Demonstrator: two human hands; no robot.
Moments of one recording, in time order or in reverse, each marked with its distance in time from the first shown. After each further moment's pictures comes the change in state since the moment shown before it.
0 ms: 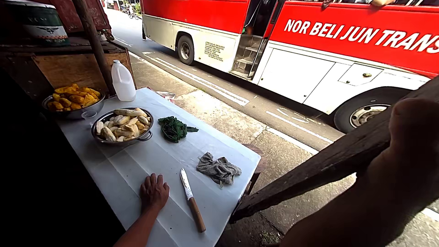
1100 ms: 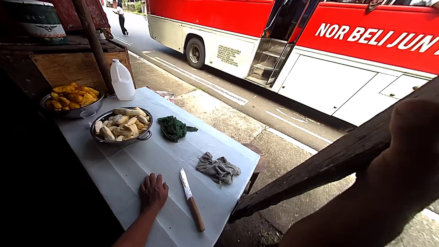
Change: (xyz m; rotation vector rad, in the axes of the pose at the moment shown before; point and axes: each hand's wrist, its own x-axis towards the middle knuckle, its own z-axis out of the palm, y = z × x) left_hand 0.001 -0.001 0.003 -0.021 0.024 0.006; right_hand -0.003 0.005 -0.005 -0.009 0.019 0.008
